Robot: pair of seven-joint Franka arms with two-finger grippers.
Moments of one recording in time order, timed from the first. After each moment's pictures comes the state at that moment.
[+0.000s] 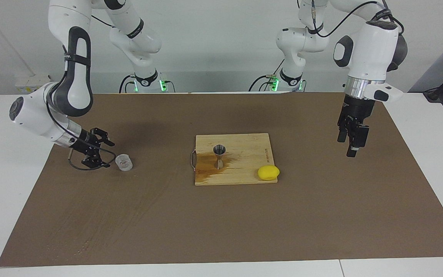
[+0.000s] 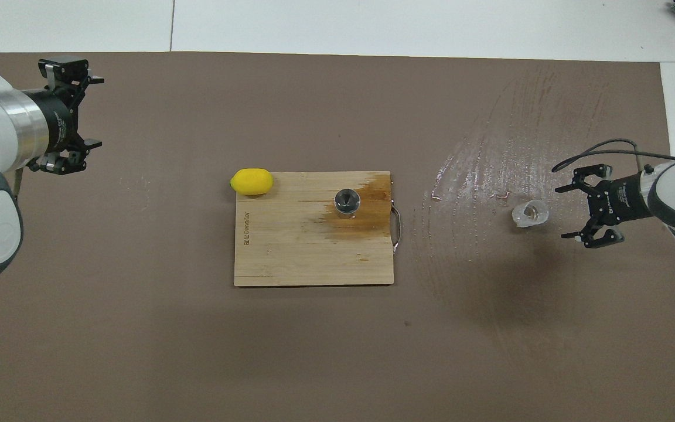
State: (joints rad) left arm -0.17 0.01 0.03 -1.88 0.01 2.35 -1.34; right arm -0.33 0.26 0.07 -1.97 0.47 1.99 1.08
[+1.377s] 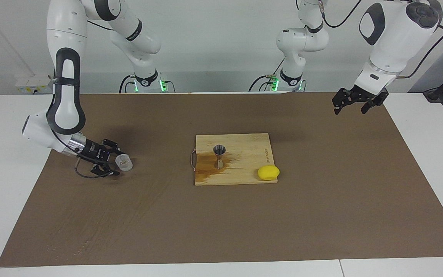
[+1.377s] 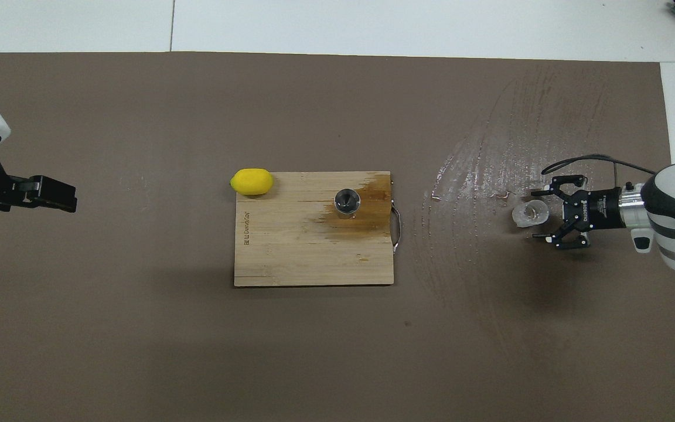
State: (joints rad) left arm -0.02 -0.04 -0.04 -1.70 0.01 1.61 0.02; right arm -0.36 0.38 0.07 -2.02 0.77 2.04 0.85
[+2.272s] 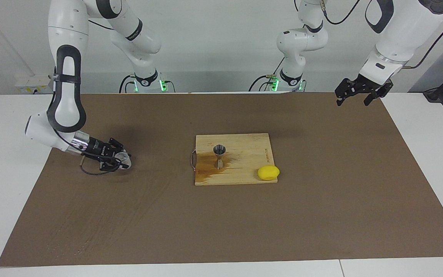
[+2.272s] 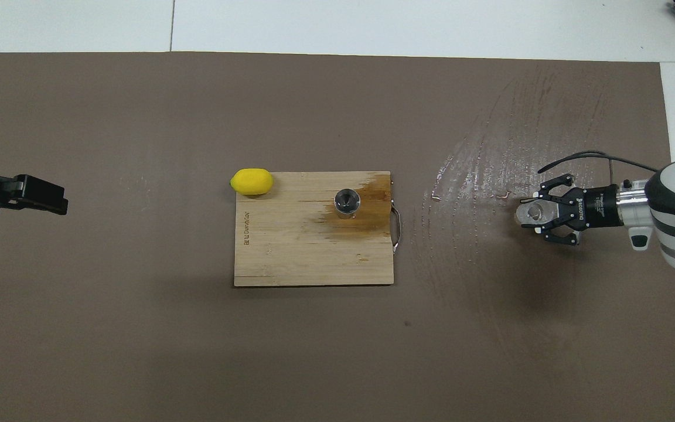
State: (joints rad) left arm 0.07 -0.04 -0.13 -1.64 -0.03 1.54 0.02; right arm -0.34 0.32 0.08 -2.02 0.81 1.98 0.83
